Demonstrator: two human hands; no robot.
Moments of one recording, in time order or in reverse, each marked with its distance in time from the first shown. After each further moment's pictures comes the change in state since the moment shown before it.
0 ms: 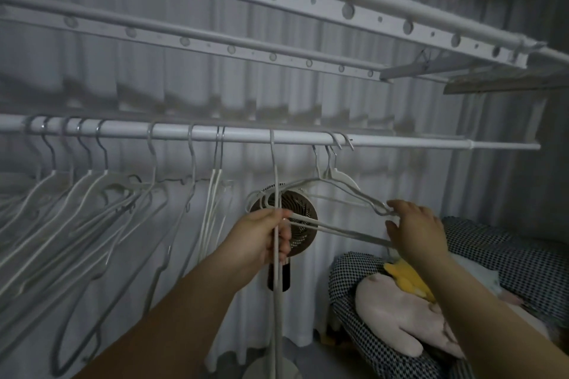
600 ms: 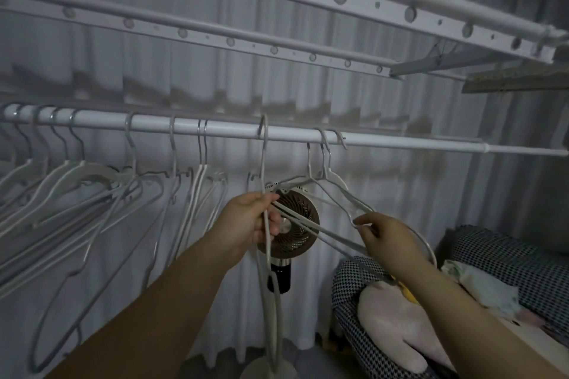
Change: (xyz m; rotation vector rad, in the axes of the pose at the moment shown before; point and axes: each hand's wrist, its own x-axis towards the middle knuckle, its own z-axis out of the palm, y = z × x) left_hand 0.040 -0.005 0.014 0.069 0.124 0.107; right_hand 0.017 0.001 0.019 0.468 -0.179 -0.154
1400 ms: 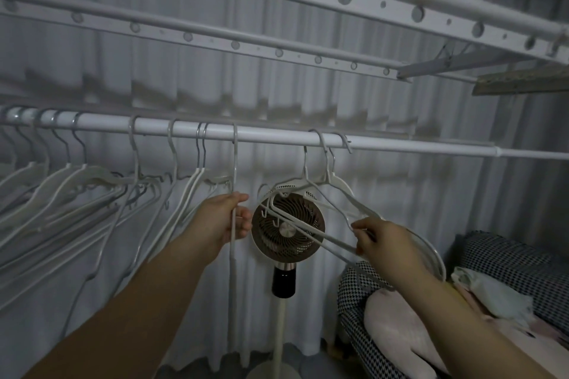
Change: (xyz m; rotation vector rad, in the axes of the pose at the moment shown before) left_hand 0.020 0.001 -0.031 -0.007 0.183 -0.045; right_hand 0.001 -0.010 0.003 0.029 0.019 -0.064
